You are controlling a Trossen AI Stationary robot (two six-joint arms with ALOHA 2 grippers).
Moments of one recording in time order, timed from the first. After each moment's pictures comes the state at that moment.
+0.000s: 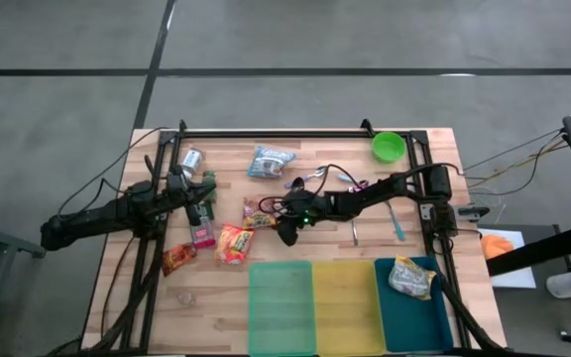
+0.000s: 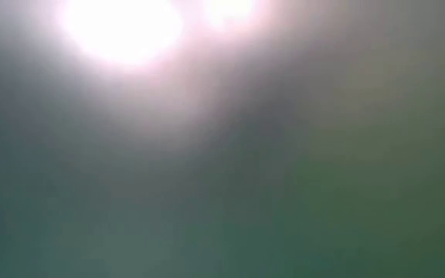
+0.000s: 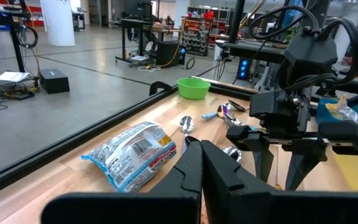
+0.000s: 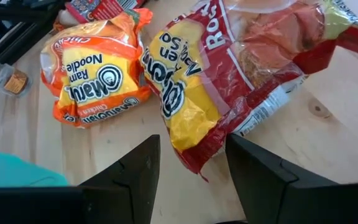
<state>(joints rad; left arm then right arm) 0.21 0.02 0.06 -0.13 -0.21 -0.10 -0.04 2.01 1.05 0.34 -0.06 0.62</state>
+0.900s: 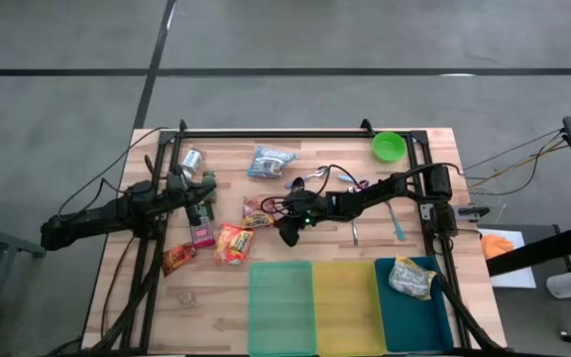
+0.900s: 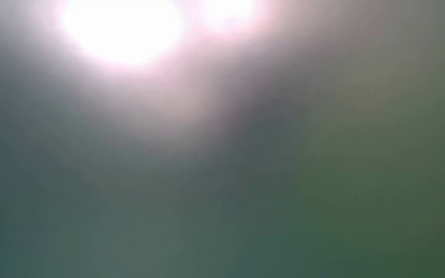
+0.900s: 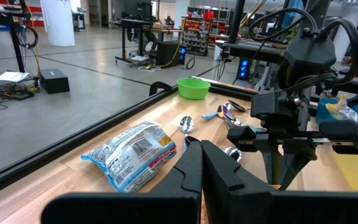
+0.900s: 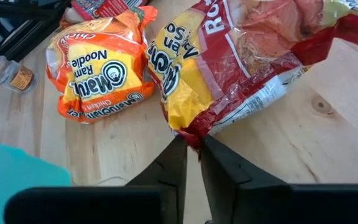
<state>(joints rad) 0.21 0.02 0.06 -0.13 -0.21 -0.10 -0.04 2.01 1.03 0.38 -0.08 0.61</state>
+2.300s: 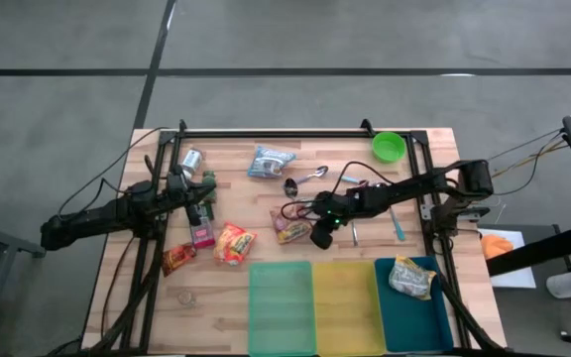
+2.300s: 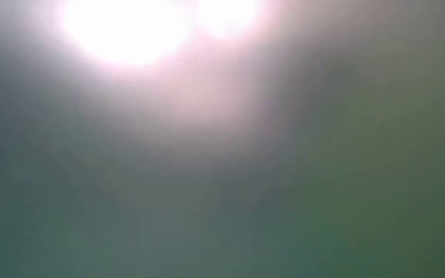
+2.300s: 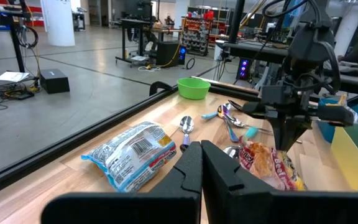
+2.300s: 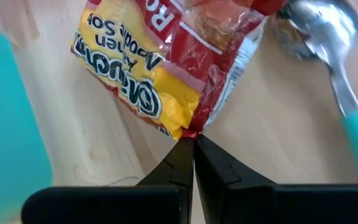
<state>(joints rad) 0.21 0.02 0.06 -0.13 -0.21 -0.11 -0.04 1.69 0.84 -0.13 -0.08 0.57</state>
